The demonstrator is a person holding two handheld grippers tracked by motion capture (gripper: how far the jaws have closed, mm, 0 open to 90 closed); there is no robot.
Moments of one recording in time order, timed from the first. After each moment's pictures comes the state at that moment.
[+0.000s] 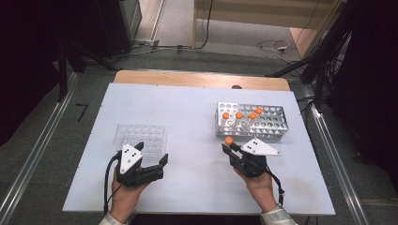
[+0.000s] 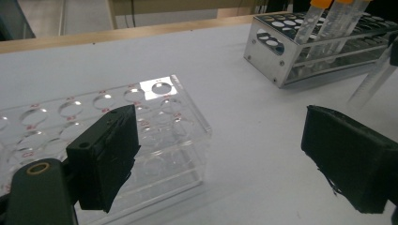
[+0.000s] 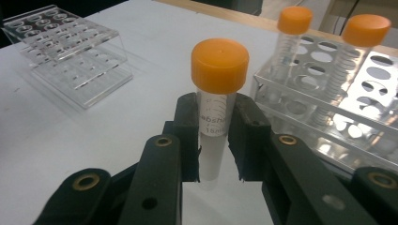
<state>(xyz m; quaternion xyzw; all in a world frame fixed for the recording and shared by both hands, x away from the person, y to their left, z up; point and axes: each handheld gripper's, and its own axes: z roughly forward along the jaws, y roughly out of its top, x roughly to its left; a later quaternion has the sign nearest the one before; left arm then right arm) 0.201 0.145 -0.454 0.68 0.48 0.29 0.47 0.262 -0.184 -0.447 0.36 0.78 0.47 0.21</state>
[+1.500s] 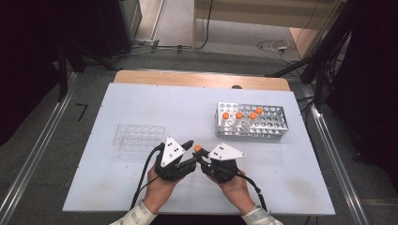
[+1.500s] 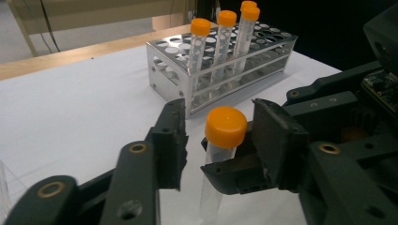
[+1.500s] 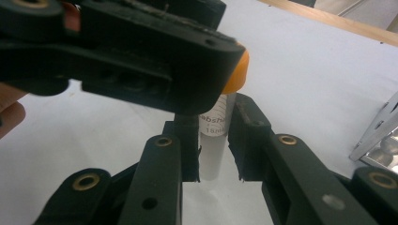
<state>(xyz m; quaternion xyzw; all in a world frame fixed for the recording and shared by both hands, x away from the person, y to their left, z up) 0.225 0.063 -0.438 0.73 0.39 0.23 0.52 0.251 -0.114 -0.459 0.29 0.82 0.47 0.17</state>
